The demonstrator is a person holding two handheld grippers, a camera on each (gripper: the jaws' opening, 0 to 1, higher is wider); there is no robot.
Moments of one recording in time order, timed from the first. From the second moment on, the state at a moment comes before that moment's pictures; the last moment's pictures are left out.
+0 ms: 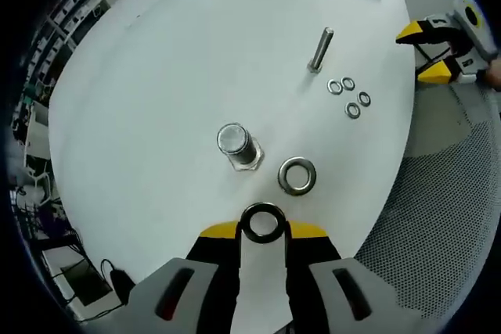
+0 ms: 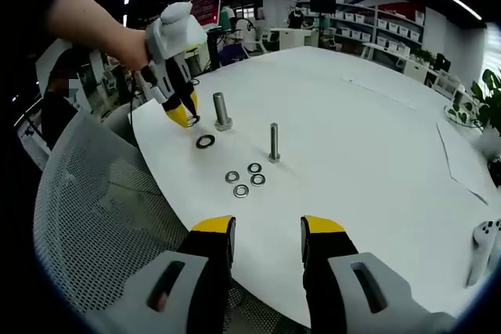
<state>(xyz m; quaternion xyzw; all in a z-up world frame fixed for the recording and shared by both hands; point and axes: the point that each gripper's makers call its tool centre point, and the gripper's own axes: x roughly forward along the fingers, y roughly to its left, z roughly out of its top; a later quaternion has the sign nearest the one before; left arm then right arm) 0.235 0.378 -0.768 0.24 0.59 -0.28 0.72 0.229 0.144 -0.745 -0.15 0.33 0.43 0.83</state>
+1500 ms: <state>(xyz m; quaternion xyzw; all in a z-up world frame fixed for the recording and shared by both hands) 0.285 0.348 -0.720 0.32 0.55 -0.34 0.69 0.229 0.146 -0.743 -0.14 0.33 0.43 0.83</state>
